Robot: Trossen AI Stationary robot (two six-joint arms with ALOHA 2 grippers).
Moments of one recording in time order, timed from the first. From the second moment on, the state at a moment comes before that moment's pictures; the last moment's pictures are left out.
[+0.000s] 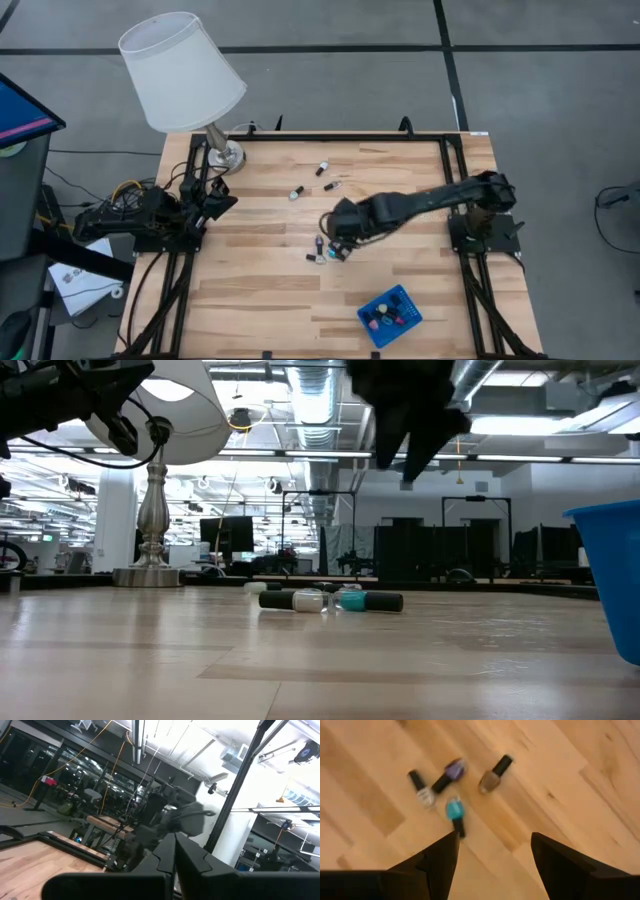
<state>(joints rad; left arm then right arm) 0.06 0.00 0.01 0.40 0.00 -0.51 0.19 1.83 1.59 -1.10 0.23 0.89</state>
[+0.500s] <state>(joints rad) 0.06 0.00 0.01 0.41 0.00 -0.51 0.01 1.97 1.59 -0.91 0.13 0.91</state>
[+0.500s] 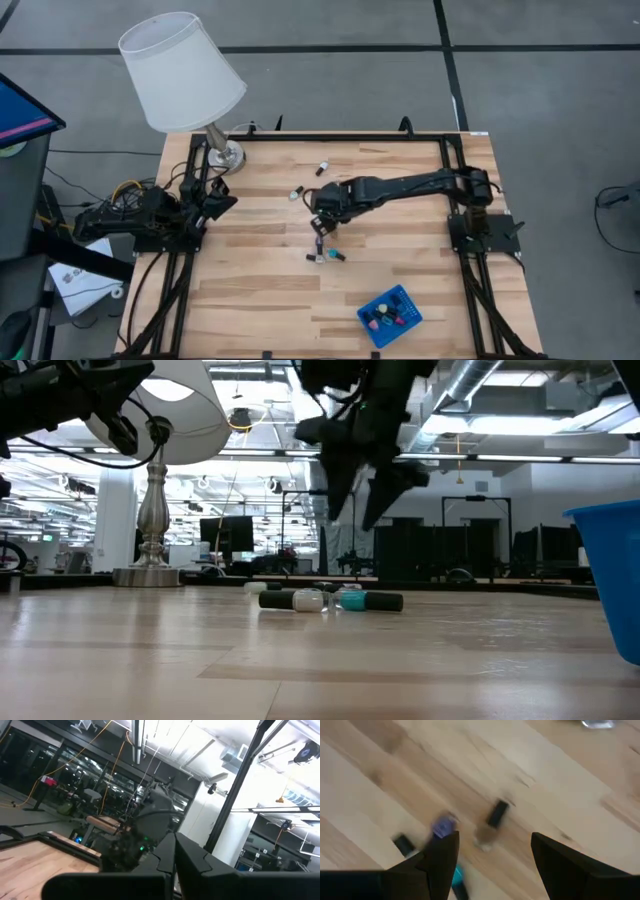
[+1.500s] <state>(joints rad) 0.06 0.00 0.01 0.41 0.00 -0.51 -0.02 2.16 1.59 -0.85 0.10 0.94</state>
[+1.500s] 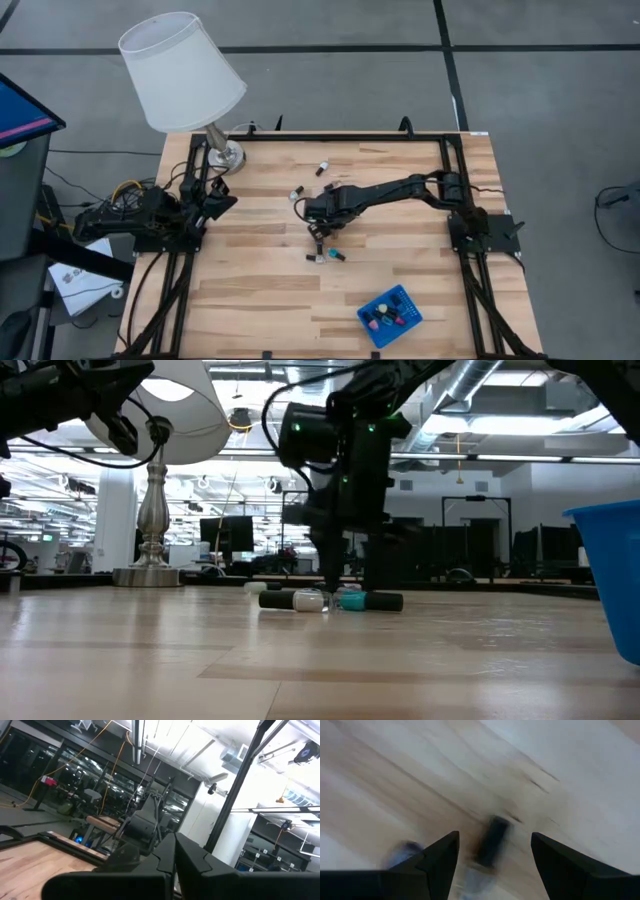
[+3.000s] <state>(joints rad) 0.06 0.00 0.01 0.40 0.00 -0.51 -0.04 2.21 1.60 -0.85 0.03 0.88</state>
